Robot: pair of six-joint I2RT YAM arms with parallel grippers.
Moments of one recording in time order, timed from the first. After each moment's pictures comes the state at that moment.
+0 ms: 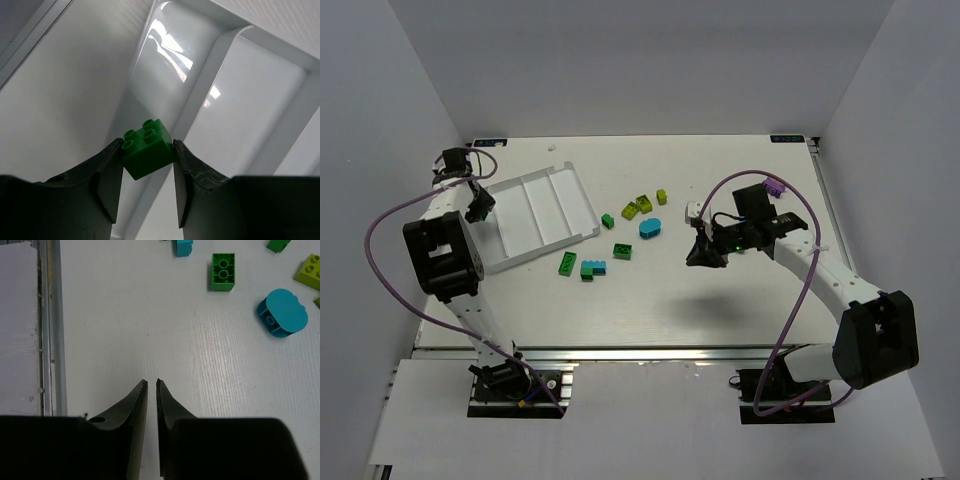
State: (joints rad) left arm 0.30 1.96 1.50 -0.54 -0.20 -0.46; right arm 0.40 1.35 1.00 -0.61 -0.90 -0.78
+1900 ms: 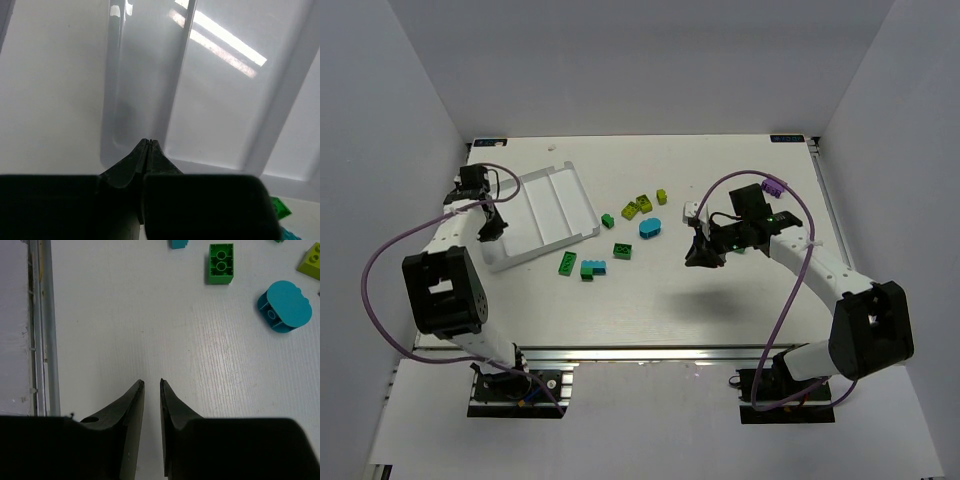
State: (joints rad) left arm 0.19 1.63 1.20 -0.64 -0.23 -0.31; right arm 0.40 1.39 1.00 -0.58 -0.88 -0.78
